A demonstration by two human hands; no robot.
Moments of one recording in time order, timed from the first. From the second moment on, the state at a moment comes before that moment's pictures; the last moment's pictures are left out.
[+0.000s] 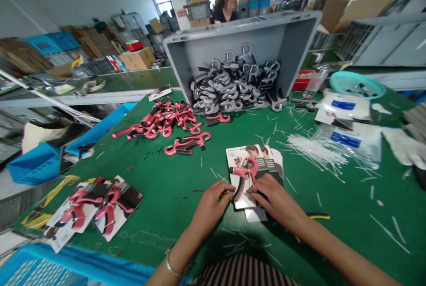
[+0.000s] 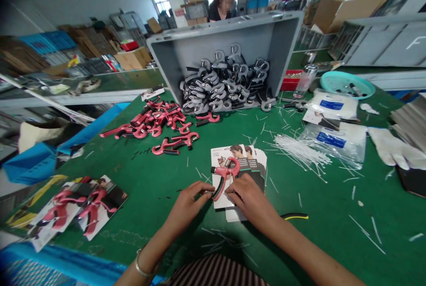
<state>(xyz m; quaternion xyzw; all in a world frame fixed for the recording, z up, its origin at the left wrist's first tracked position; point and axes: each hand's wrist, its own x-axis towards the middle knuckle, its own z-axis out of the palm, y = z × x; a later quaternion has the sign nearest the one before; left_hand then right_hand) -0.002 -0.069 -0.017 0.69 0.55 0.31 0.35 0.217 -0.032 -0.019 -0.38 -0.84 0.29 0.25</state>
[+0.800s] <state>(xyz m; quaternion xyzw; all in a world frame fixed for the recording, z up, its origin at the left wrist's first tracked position) 0.020 -0.063 -0.020 0.68 0.51 0.37 0.37 0.223 -0.034 -0.009 -0.37 -0.87 0.24 0.22</state>
